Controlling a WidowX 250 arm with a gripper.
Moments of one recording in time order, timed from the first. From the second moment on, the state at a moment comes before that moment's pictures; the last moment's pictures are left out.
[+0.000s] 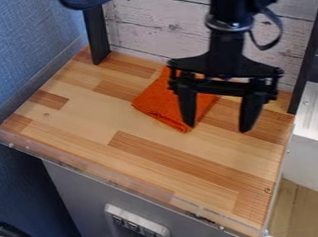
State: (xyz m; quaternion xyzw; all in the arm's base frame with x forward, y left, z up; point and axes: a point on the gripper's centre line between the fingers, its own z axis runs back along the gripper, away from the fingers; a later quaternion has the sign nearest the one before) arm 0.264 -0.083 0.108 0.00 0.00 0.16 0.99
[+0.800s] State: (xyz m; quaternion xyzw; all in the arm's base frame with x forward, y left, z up) arm 0.269 -0.106 0.102 0.00 -0.02 0.26 0.96
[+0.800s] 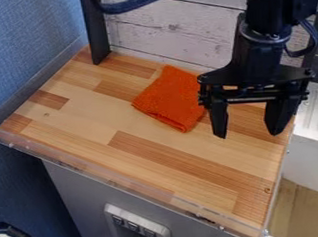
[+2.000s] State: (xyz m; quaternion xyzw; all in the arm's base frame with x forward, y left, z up) arm 0.249 -0.107 0.086 0.02 0.03 0.28 0.96
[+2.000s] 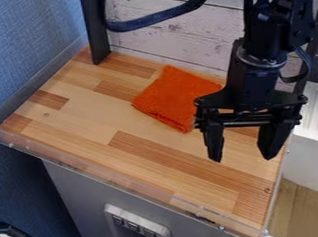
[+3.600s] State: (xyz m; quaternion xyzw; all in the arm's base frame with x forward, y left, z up) arm 0.255 -0.107 0.082 -0.01 -0.04 0.28 0.96
